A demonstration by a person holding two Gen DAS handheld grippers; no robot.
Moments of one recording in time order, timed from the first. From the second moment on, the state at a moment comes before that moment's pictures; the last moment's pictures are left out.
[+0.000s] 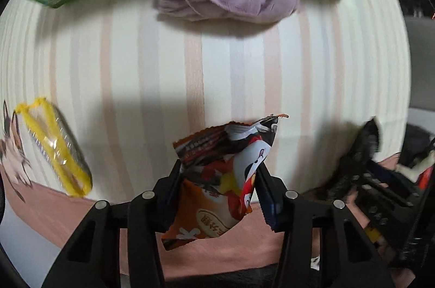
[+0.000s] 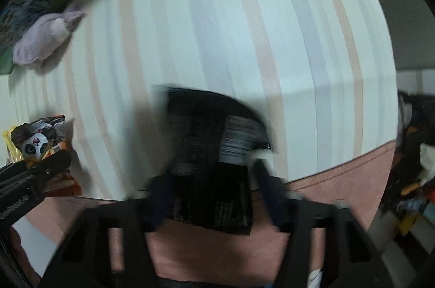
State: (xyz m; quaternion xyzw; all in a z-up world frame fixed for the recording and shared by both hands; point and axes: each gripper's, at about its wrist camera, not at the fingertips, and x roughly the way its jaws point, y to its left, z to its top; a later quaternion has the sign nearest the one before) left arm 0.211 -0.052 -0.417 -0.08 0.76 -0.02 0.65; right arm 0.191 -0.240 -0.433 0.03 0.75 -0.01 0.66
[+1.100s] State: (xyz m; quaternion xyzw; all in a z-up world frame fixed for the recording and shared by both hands) left arm 0.446 0.017 -0.365 -0.28 0.76 -0.07 0.58; right arm 0.416 -0.149 -0.319 -0.01 0.70 0.08 0.71
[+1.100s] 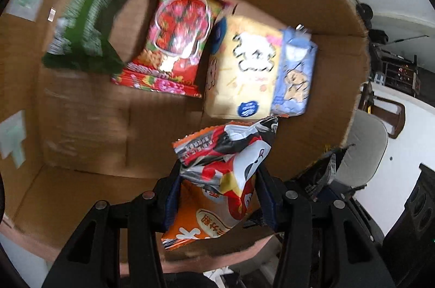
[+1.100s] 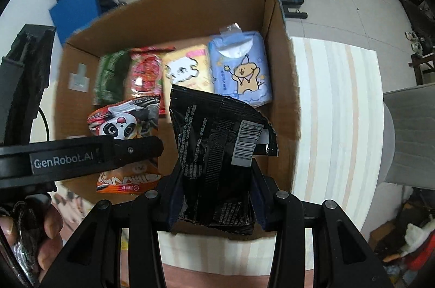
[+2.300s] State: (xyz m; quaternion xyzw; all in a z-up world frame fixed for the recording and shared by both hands) left arm 0.367 0.034 -0.220 -0.05 0.63 0.04 0.78; right arm 0.359 -0.125 -0.272 -0.03 0.64 0.15 0.75
